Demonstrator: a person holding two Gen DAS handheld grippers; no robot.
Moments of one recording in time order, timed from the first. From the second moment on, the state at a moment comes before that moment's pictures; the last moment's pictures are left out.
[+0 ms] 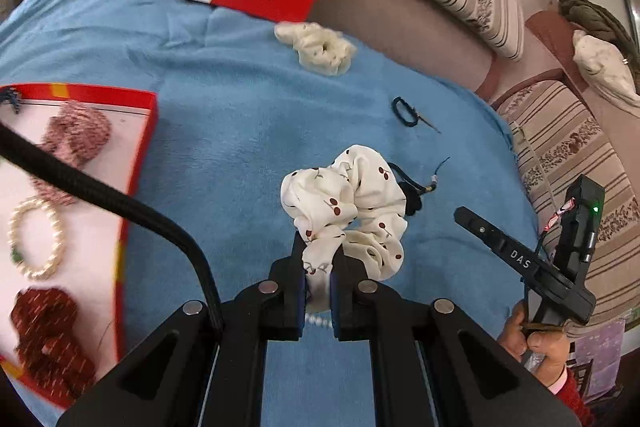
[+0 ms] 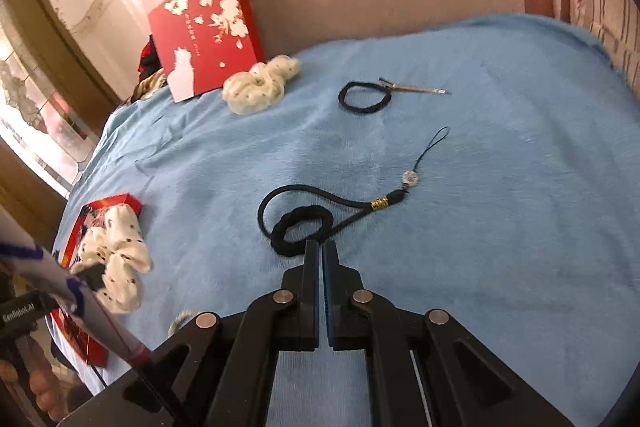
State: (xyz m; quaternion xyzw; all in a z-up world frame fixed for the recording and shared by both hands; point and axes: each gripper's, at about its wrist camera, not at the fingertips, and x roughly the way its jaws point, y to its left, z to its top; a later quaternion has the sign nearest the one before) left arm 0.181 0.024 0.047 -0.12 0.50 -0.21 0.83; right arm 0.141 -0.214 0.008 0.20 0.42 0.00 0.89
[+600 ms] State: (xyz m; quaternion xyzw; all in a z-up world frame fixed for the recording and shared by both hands) left arm 0.124 0.077 0.021 -0.16 0.52 -0.16 0.82; right arm 0.189 -0.165 -0.020 0.08 0.45 0.02 0.89
